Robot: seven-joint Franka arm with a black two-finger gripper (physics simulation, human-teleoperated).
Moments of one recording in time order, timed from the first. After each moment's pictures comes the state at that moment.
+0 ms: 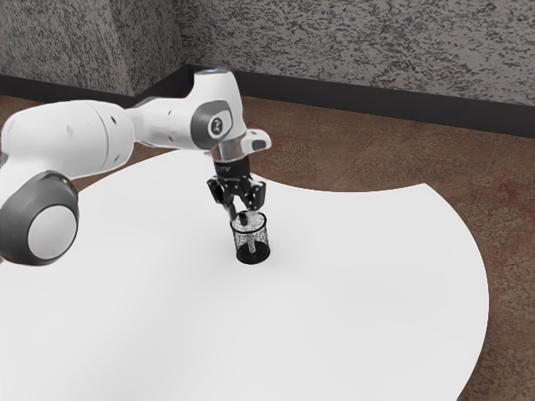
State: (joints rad) arm -0.06 0.65 0.03 -1.30 -0.13 1.87 -0.01
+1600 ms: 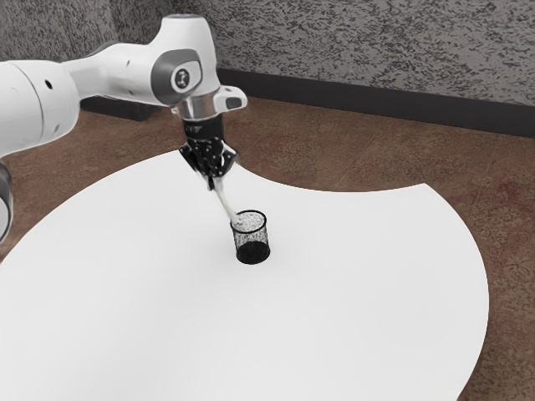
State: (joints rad) arm -0.07 0.37 0.03 -1.45 -0.05 1.75 -0.07
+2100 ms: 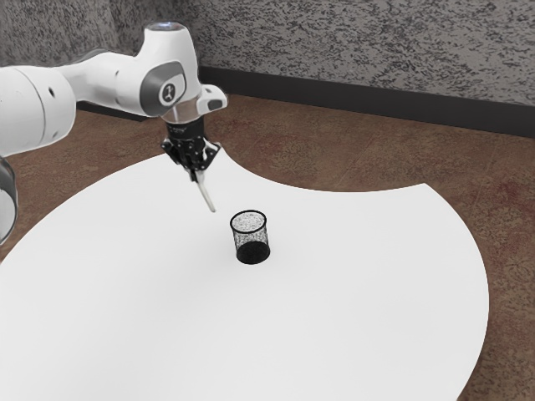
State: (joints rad) arm -0.05 0.38 0.11 -1.48 0.03 1.92 -0.11
